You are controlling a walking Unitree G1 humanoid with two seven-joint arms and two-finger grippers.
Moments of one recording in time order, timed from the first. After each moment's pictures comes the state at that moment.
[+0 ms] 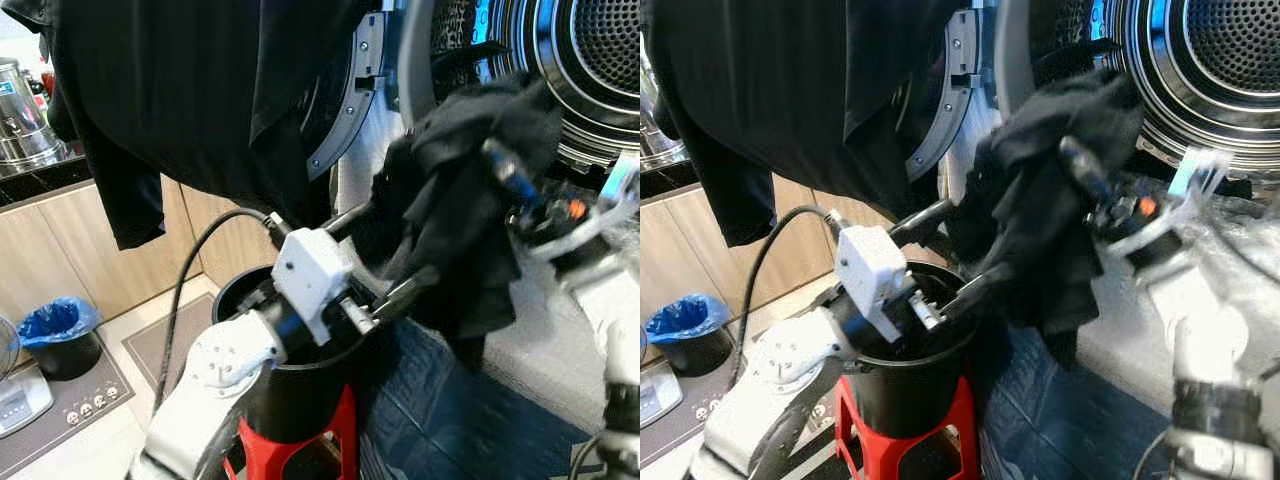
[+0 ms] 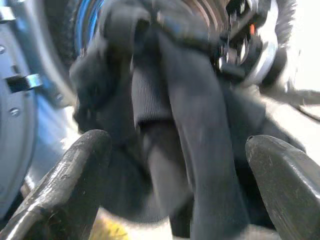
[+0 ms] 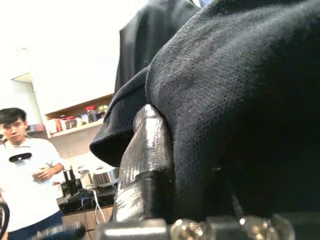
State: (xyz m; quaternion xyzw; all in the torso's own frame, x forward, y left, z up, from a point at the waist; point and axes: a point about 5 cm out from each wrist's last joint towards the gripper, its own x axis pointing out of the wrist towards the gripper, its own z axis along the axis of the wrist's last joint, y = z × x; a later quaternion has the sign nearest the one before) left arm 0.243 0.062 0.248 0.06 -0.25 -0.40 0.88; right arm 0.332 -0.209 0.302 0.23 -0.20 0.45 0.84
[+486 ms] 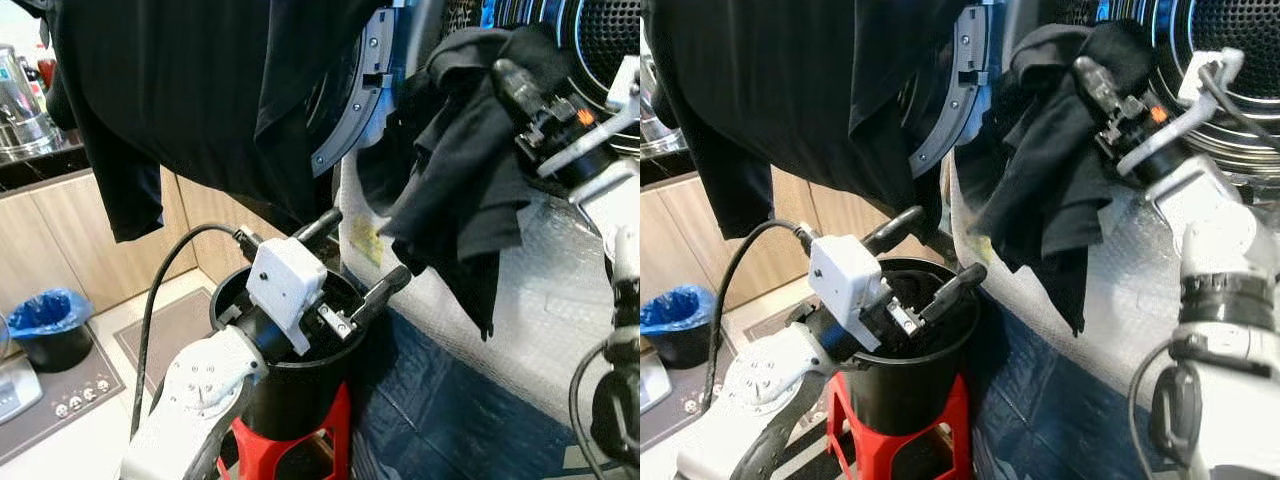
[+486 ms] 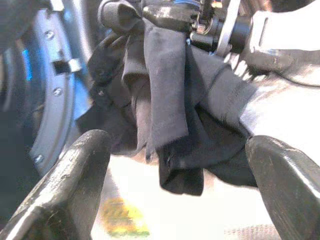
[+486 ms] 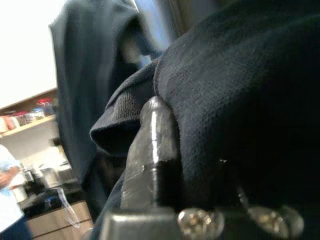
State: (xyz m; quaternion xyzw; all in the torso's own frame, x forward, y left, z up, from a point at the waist) left arm 0.228 0.076 0.245 0.05 -0.24 -0.35 0.90; right arm 0.387 -0.213 0.348 0.25 -0.14 0.34 0.90
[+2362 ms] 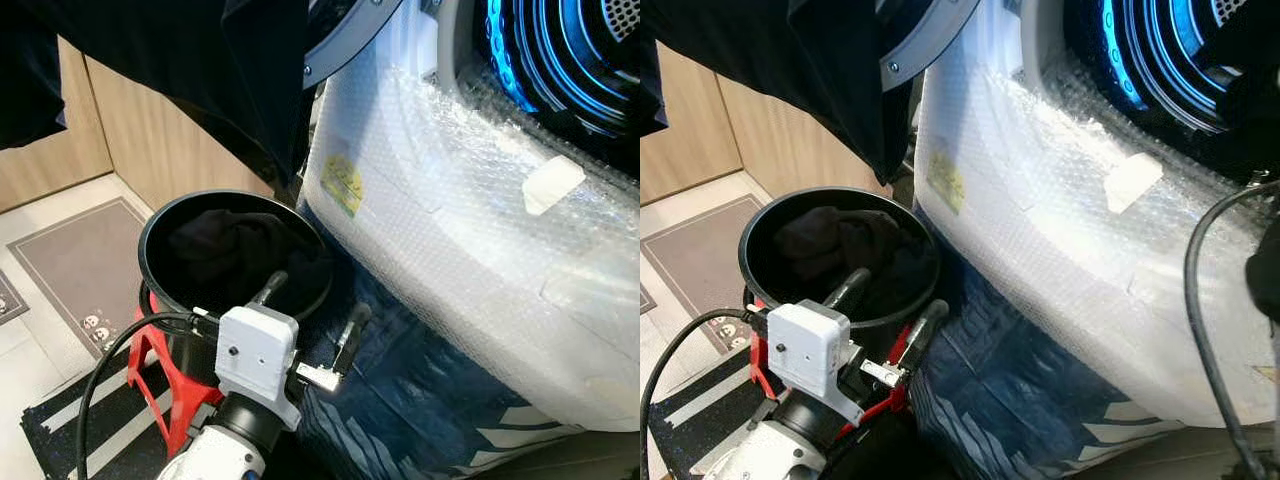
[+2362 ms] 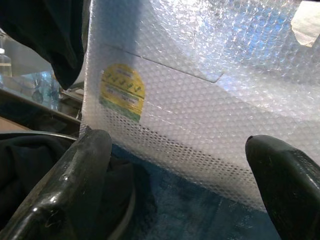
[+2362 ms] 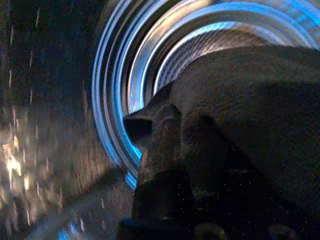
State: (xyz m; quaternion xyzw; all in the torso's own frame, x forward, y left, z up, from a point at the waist) left arm 0.175 0.078 0.223 -0.03 -0.14 -0.20 0.97; right arm 0.362 -0.286 0.479 0.19 -0.30 -0.21 0.91
